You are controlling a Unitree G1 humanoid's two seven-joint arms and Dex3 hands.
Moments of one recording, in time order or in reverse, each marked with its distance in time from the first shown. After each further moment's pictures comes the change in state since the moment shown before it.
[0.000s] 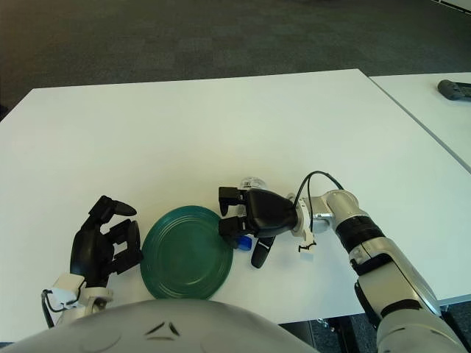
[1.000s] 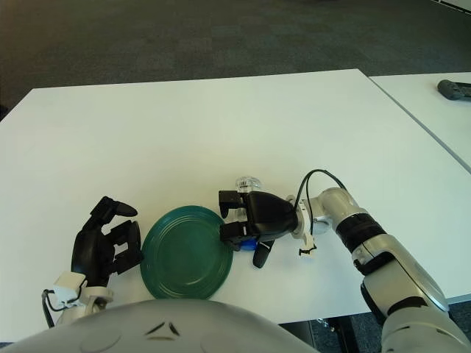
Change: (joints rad) left arm 0.000 -0.015 0.000 -0.008 0.000 0.034 -0.006; right arm -0.040 -0.060 0.158 -0.083 -0.217 0.131 -0.326
